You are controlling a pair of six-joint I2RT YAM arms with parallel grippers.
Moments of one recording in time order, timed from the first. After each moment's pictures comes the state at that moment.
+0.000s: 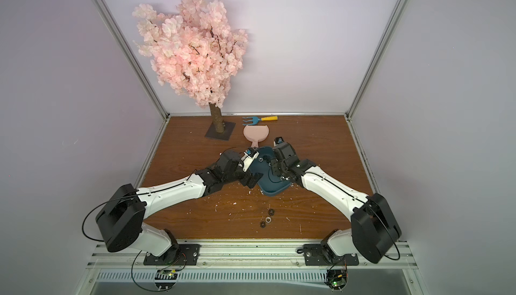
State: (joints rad) left arm -0.78 1.51 0.90 -0.02 0.05 -0.04; right arm 0.65 1.33 0.95 -0.43 0.25 0.30
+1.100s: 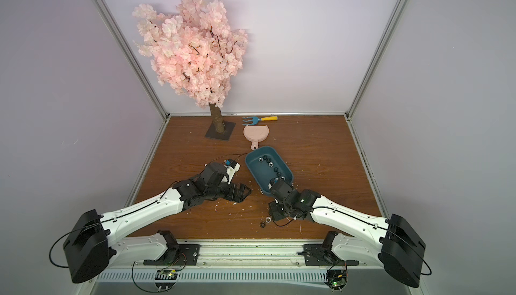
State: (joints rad) left arm -0.78 1.19 0.71 -0.30 0.18 -0.52; right arm 0.98 1.14 0.65 -0.61 0.01 0.65
